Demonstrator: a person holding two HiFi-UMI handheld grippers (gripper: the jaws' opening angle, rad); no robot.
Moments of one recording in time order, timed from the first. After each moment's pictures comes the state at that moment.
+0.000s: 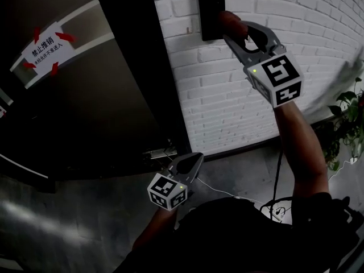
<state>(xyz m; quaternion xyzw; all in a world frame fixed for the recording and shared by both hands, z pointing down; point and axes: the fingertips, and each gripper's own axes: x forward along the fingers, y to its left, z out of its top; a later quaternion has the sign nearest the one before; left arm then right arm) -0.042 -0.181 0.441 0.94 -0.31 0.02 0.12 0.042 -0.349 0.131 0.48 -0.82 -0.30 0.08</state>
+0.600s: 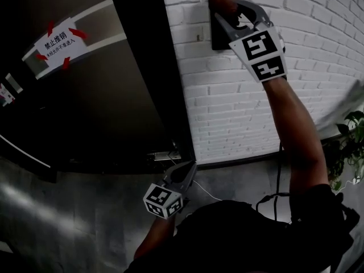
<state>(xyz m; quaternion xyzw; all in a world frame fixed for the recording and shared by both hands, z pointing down) -0.065 -0.190 0.448 0.91 -0.40 0.00 0.13 0.014 -0.410 0.072 0.49 -0.78 -0.39 0.09</state>
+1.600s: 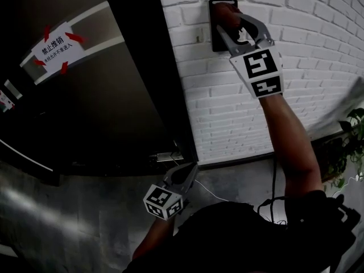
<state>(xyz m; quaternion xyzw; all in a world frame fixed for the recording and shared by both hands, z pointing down) -0.070 -0.199 0.452 0.91 -0.38 0.02 0.14 0.021 -0.417 0.108 0.51 -0.79 -0.34 0.05</state>
